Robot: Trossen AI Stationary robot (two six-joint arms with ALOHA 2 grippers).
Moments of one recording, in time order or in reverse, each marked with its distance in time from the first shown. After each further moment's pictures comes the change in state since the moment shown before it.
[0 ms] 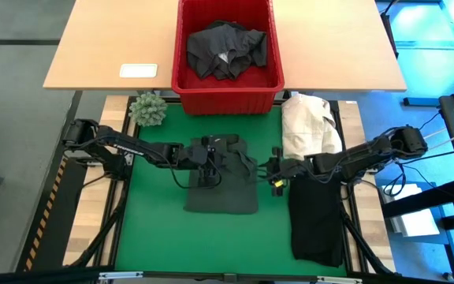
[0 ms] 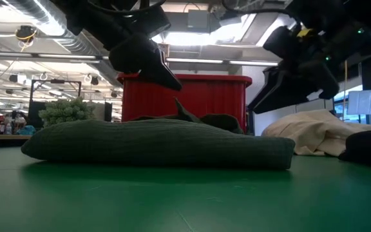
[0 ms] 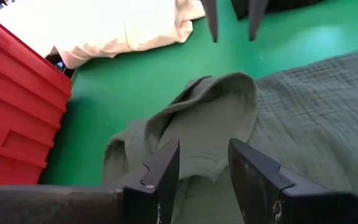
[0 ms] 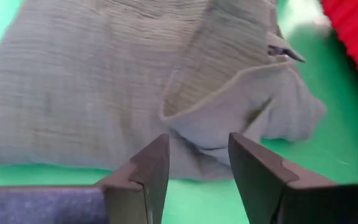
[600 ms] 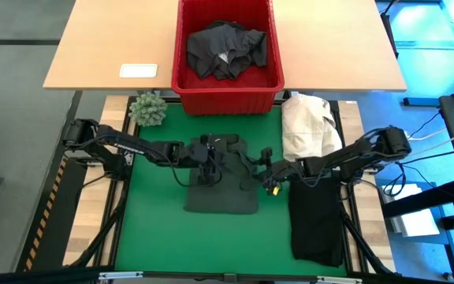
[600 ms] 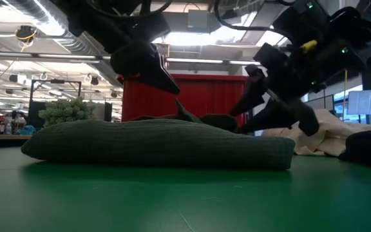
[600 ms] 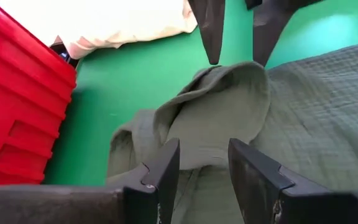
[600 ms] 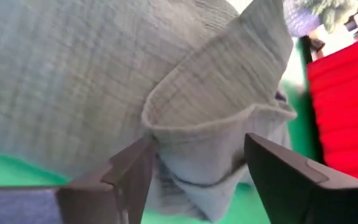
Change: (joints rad) left arm 0.024 0.000 0.000 -0.023 0.000 -0.002; right arm -0.015 0.207 0.001 0.258 0.065 -0.466
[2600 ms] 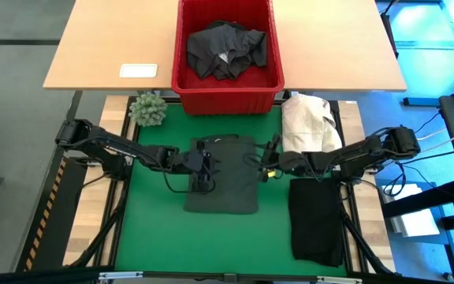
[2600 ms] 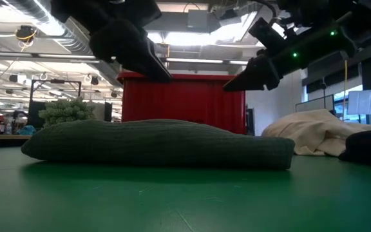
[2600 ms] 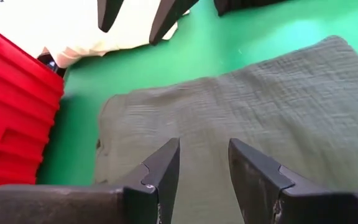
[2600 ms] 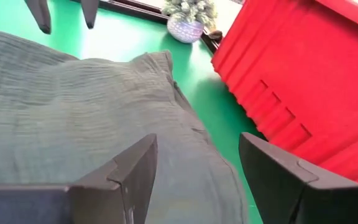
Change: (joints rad) left arm -0.097 -0.068 0.000 -0.087 -0.034 -0.026; right arm -0.041 -0.113 0.018 0.098 0.194 0.389
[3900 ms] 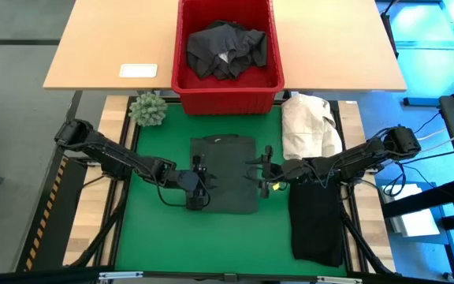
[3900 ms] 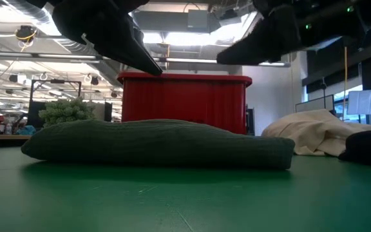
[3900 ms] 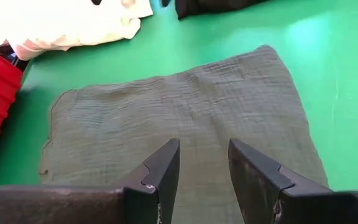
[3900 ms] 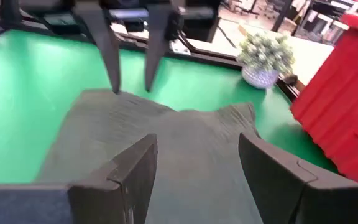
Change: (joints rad) left arm -0.170 0.000 0.000 -0.045 -0.063 -0.186; right arm 0.122 0.000 0.055 0.050 -0.190 0.053
